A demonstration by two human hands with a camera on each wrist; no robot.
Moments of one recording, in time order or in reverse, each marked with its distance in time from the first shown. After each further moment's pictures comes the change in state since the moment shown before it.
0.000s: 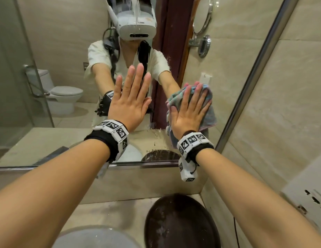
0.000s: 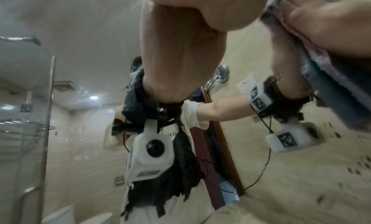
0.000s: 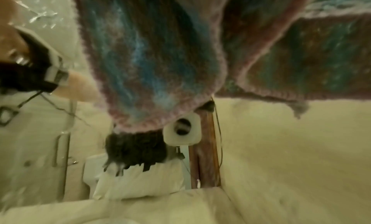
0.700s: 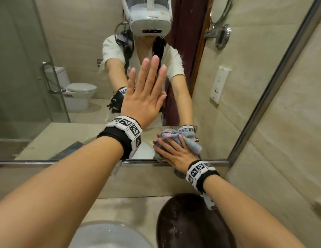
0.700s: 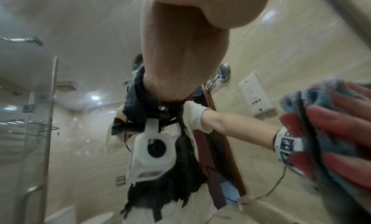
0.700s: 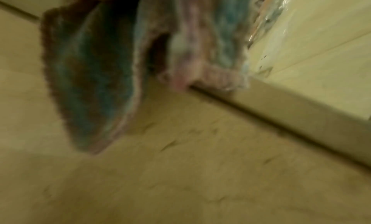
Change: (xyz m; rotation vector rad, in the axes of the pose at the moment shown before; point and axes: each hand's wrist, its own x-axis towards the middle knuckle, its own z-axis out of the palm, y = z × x) left_hand 0.000 0.001 -0.001 0.036 0.052 0.012; right_hand -0.117 0.019 0.054 0.002 -0.103 -0.947
